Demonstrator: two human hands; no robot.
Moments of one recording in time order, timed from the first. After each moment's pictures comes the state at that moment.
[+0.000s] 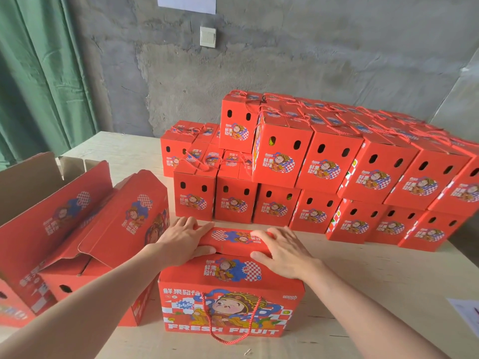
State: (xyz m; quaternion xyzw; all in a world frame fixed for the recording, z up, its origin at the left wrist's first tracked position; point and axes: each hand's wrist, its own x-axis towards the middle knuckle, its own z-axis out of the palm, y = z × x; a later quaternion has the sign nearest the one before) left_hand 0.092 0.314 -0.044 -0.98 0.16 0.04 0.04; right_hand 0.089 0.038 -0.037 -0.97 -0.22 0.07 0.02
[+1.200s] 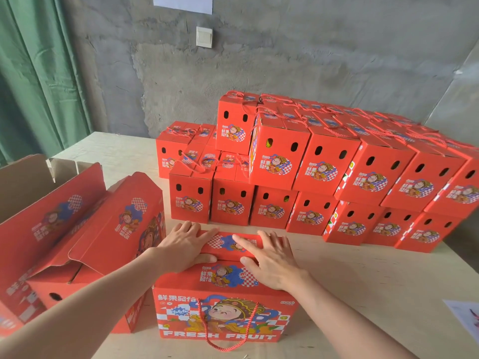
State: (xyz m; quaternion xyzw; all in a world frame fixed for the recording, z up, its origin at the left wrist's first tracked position) left_hand 0.102 0.308 -0.059 -0.97 0.22 0.00 0.08; right_hand 0.082 0.061 -0.052 -0.98 -0.19 0.07 0.03
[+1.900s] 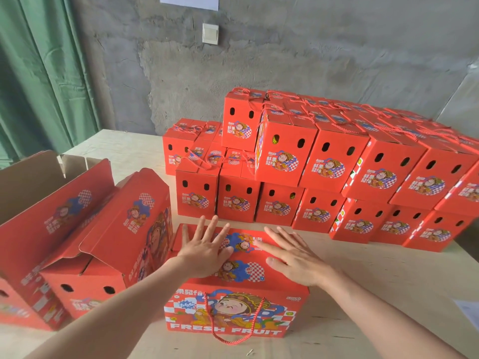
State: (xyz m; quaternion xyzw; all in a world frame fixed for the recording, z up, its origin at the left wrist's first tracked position) left_hand 0.086 0.271 -0.072 -0.99 0.11 0.07 -0.03; right_hand 0.090 0.015 -0.053 -0.95 -0.27 0.11 0.07
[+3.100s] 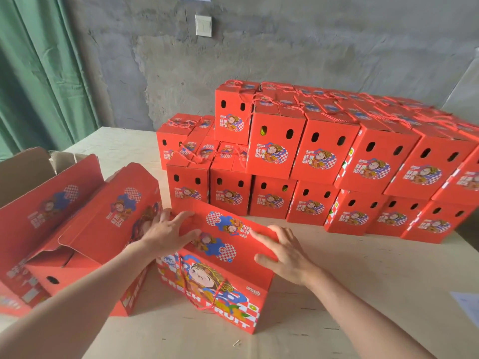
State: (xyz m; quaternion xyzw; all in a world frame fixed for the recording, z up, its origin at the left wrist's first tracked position) left_hand 0.100 0.313 -0.070 -0.99 -0.02 0.06 -0.11; right_hand 0.081 -0.003 -0.066 -0.96 -0.24 0.05 0.16
